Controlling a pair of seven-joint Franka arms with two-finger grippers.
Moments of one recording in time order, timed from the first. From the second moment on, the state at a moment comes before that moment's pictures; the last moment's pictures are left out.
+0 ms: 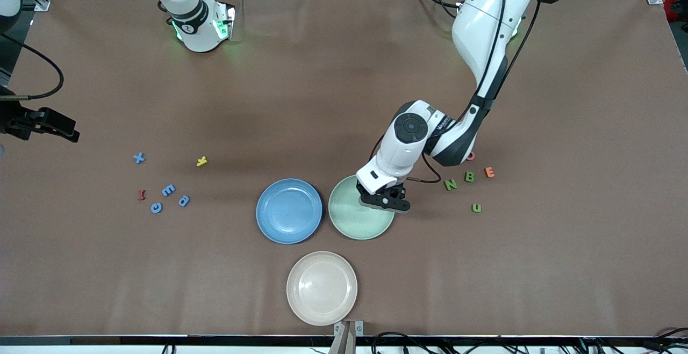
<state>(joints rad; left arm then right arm) -0.56 0.77 -0.08 -1.55 0.07 2.59 -0.50 0.08 0.14 -0.13 -1.43 -0.02 1.56 0.00</state>
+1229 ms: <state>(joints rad) -0.56 0.77 -0.06 -1.52 0.05 2.60 -0.59 0.08 0.14 -0.13 -1.43 -0.02 1.56 0.00</state>
